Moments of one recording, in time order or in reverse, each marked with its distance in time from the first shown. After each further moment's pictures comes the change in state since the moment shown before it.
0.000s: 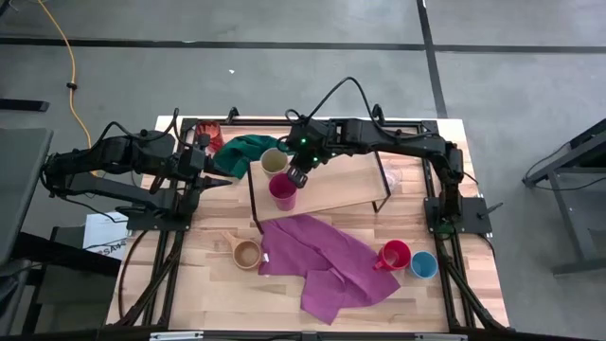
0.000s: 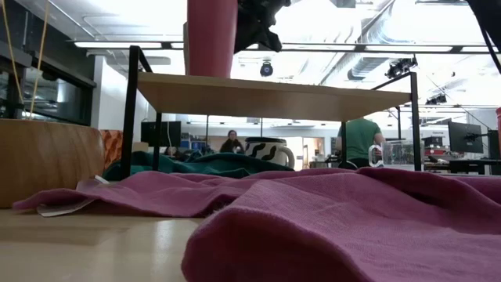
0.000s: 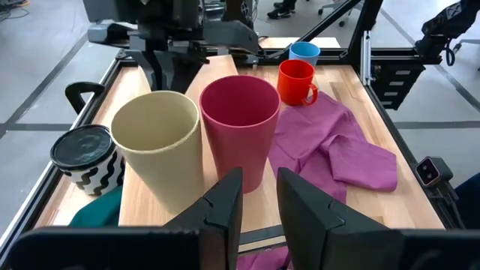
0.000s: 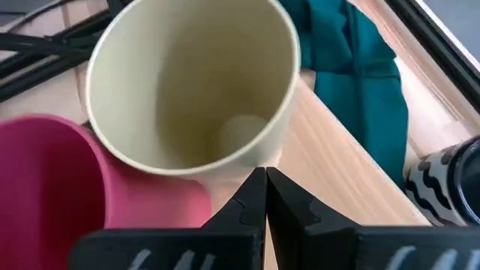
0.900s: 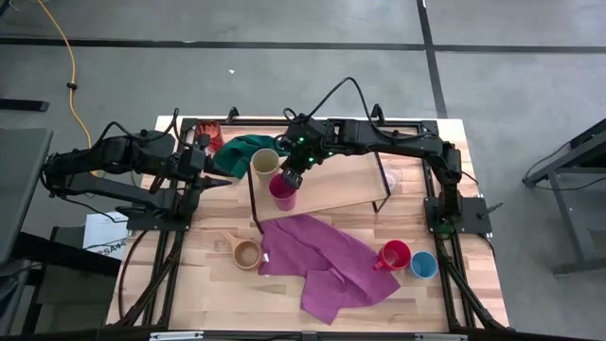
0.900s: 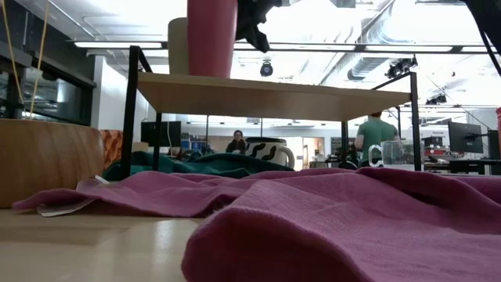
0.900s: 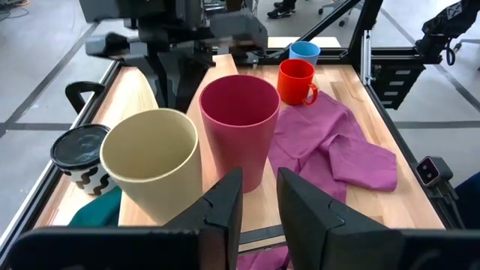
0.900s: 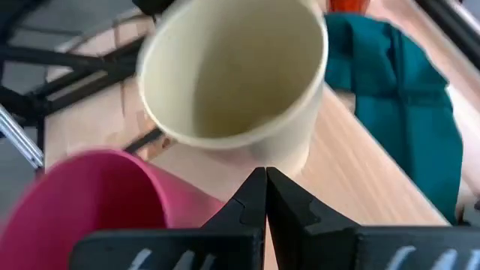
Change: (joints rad) left arm 0.000 0.000 0.000 -0.002 0.000 -0.002; right arm 0.004 0.020 -0.001 0.098 -0.101 -0.010
